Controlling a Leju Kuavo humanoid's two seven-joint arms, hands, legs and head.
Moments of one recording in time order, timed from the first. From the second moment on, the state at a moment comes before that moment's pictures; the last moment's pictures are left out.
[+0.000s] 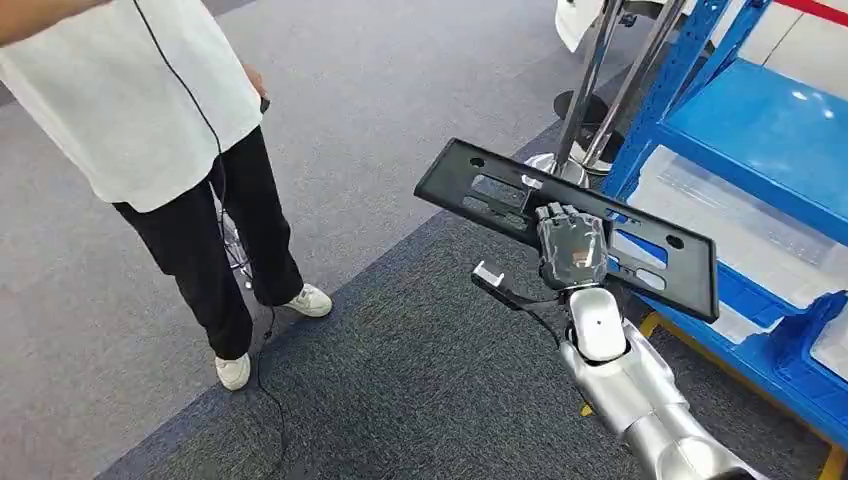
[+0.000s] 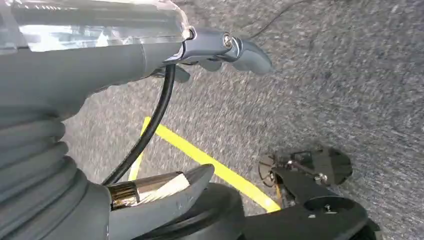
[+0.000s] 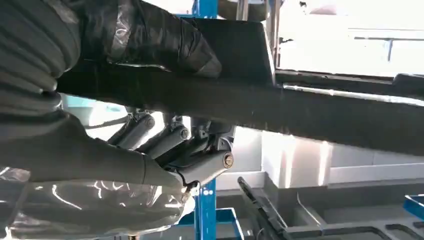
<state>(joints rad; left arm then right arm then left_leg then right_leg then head) -0.07 -0.11 -0.31 -0.18 -0.09 0.27 0.01 -0.65 -0.04 0.59 -0.78 1.57 -0.69 0.13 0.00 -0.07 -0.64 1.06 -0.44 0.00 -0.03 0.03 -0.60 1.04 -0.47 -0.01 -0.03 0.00</state>
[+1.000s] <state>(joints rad) -0.12 -0.16 -0.32 -0.18 -0.12 0.27 0.05 -0.69 0.01 0.60 -0.75 1.57 -0.69 0.19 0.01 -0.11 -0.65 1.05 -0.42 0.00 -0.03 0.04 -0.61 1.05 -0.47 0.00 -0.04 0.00</state>
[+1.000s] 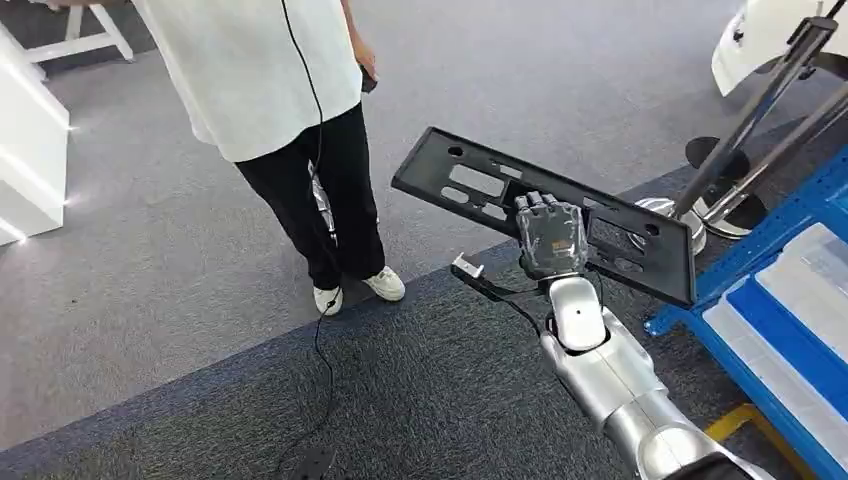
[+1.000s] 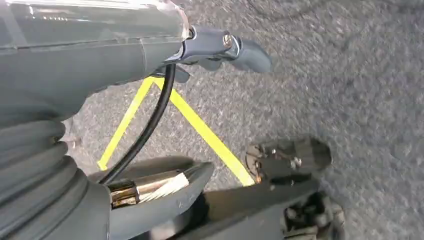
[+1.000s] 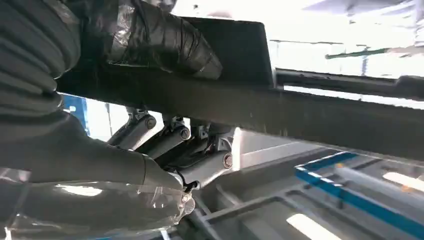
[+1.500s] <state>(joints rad) -0.08 -0.15 -0.34 -0.18 -0.16 0.27 0.01 -0.65 -0.05 0.60 -0.78 1.57 -0.69 0.23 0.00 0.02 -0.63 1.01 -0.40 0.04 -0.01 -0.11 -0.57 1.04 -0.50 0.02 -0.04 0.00</state>
